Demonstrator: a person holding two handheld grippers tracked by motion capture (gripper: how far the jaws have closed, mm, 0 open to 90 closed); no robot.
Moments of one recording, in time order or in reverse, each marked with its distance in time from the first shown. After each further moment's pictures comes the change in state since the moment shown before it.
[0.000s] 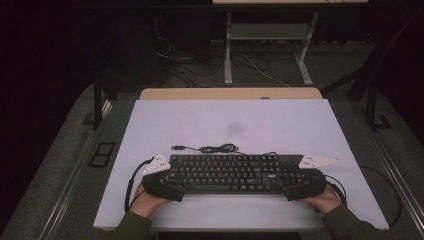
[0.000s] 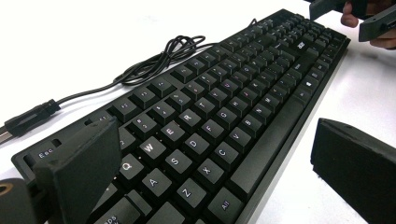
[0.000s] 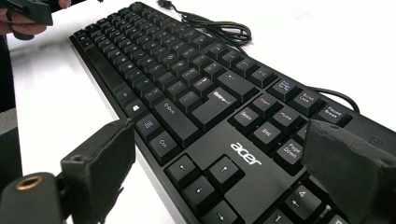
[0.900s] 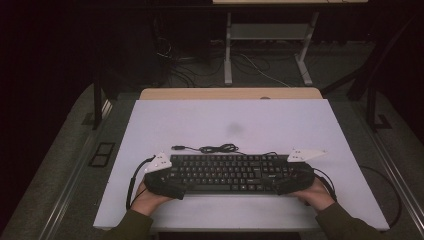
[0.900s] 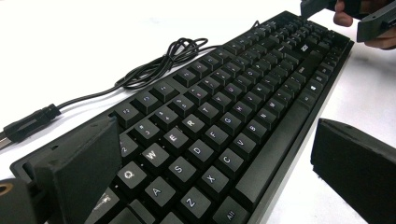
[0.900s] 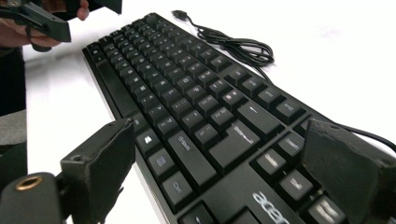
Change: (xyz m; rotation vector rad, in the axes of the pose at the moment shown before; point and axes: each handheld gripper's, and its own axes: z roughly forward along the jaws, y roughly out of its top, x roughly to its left) left arm 0.002 0.002 0.005 -0.006 0.002 -0.009; right arm 0.005 0.022 0.024 -0.001 0.059 -0.014
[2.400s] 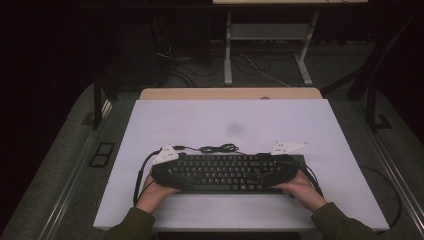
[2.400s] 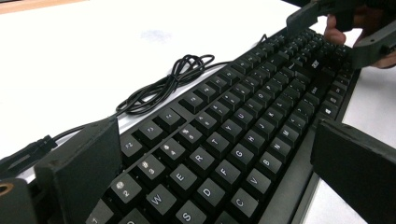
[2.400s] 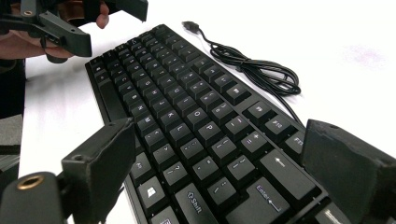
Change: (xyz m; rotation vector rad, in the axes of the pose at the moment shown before) left arm 0.006 0.016 0.021 -0.016 0.004 -0.002; right arm 0.004 0.022 0.035 0.010 0.040 -0.023
